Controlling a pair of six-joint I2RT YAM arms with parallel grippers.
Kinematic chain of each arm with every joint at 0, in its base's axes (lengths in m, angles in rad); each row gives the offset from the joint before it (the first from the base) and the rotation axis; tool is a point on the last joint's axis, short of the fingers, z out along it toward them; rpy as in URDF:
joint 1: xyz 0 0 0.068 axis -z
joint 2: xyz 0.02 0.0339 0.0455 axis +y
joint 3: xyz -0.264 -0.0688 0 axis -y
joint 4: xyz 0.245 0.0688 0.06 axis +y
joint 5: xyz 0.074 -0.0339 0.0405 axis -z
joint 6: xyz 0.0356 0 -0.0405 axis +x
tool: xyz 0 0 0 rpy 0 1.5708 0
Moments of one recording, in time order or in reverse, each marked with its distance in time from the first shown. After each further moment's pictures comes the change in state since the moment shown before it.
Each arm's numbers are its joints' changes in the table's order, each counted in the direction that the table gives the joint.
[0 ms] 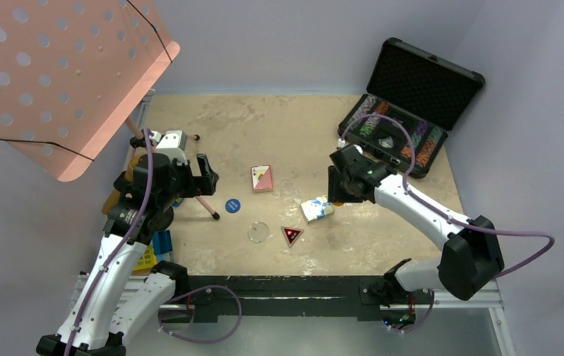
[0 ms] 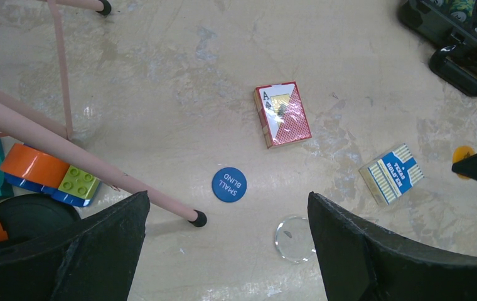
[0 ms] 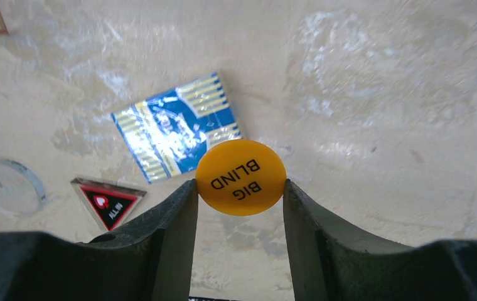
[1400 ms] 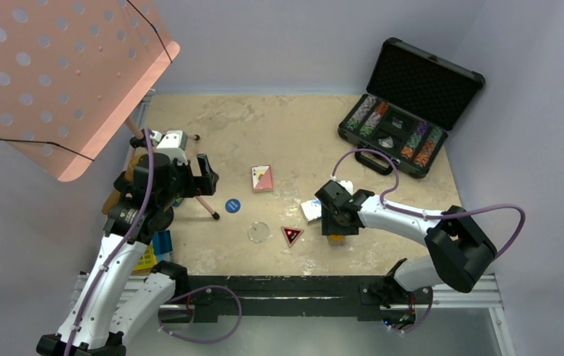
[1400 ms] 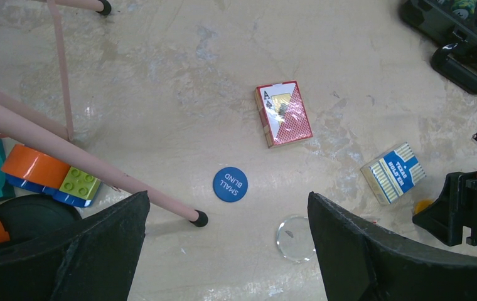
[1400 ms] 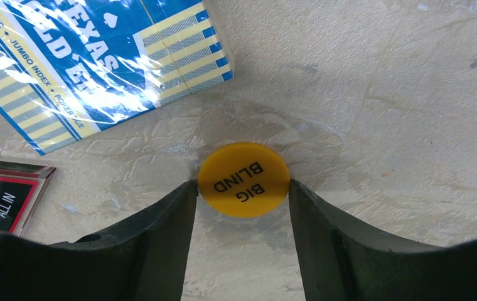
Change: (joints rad) left arm 0.000 0.003 0.000 0.000 0.001 0.007; right arm -0.142 0.063 -0.246 -0.110 0.033 0.171
